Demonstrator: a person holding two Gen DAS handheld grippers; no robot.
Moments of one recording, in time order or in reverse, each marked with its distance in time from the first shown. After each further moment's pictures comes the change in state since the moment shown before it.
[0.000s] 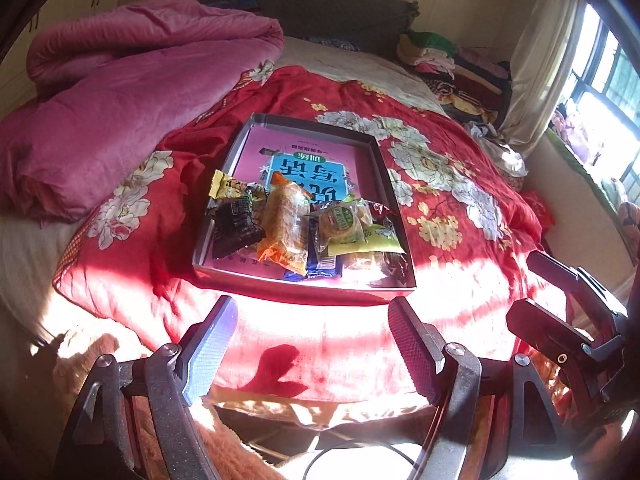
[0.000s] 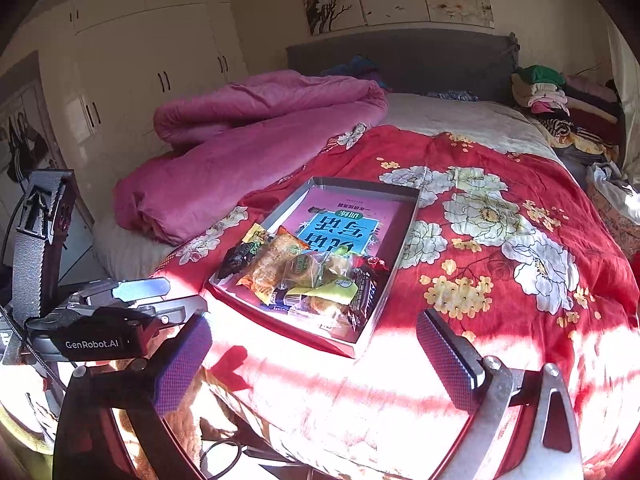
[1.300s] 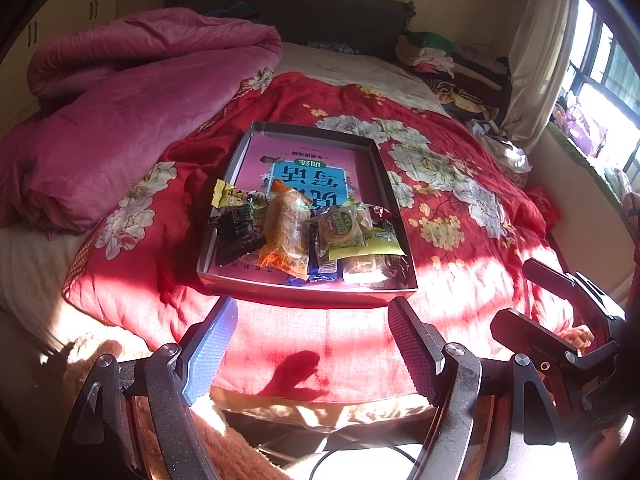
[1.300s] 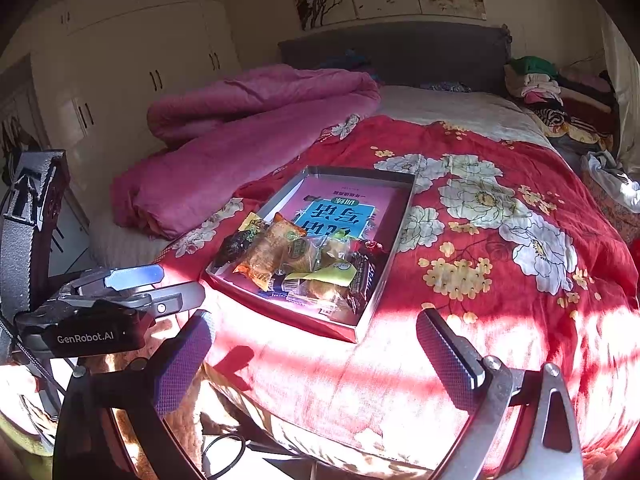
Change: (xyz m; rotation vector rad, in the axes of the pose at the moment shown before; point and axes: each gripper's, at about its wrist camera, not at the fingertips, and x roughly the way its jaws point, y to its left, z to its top) left arm -0.006 -0.006 0.000 0.034 -0.018 0.027; right arm 0.004 -0.001 -0.008 0.027 0.015 -0.016
